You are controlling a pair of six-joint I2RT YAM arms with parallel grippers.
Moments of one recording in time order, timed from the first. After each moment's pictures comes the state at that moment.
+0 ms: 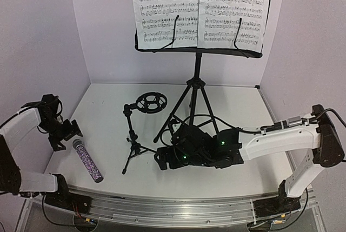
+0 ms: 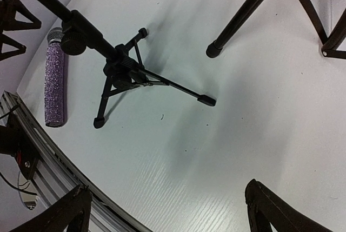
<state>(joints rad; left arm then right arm) 0.14 1.12 0.79 -0.92 0.16 -0.53 1.30 1.66 1.14 -0.28 0.33 0.78</state>
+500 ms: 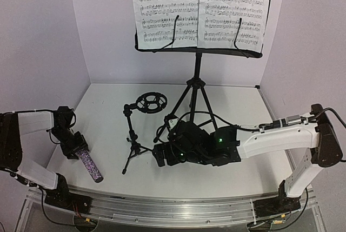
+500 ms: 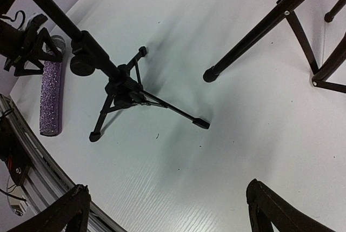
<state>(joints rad) 0.04 1.34 0.68 -0.75 0.15 -0.63 1.30 1.69 1.20 -0.29 0.39 0.68</state>
